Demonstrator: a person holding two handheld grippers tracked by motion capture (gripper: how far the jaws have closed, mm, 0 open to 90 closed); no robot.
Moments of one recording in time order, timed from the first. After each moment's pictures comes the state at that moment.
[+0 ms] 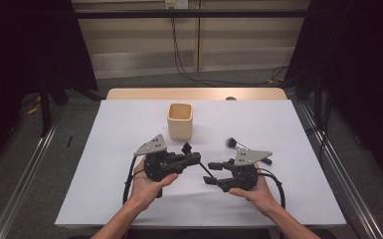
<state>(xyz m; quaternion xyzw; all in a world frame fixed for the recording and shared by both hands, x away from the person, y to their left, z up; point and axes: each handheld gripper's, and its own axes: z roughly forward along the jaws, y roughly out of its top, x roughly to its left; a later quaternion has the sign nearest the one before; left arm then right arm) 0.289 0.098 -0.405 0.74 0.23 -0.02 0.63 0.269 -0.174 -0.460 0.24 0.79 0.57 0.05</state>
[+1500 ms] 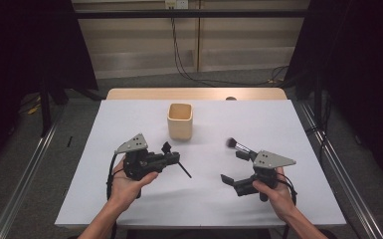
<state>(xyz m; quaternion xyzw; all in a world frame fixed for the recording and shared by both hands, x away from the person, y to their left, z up) 0.292 0.145 -0.398 0.77 0.27 0.01 0.58 0.249 -0.213 -0.449 0.30 0.75 0.56 0.18</state>
